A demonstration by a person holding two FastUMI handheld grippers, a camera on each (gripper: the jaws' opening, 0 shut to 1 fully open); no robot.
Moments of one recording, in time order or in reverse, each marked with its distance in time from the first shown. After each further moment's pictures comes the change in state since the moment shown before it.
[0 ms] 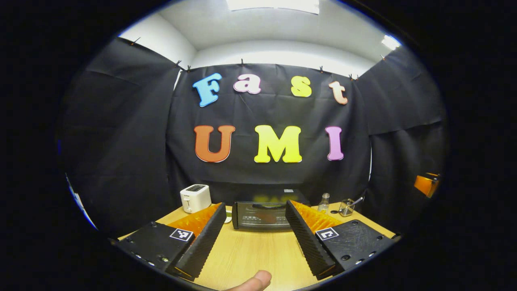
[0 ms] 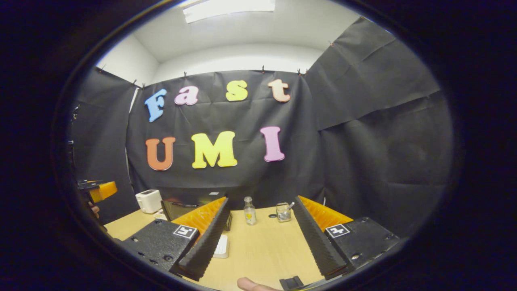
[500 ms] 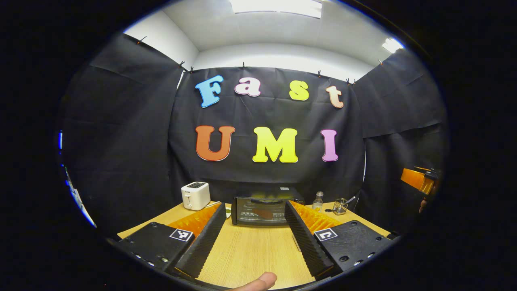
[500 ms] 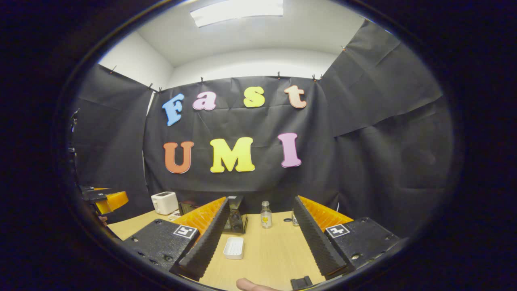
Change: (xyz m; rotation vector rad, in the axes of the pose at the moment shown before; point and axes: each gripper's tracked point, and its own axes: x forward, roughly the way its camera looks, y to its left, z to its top) left arm -0.025 0.004 -0.011 0.012 0.022 0.002; right arm -0.014 0.024 0.008 -0.016 -0.040 0.075
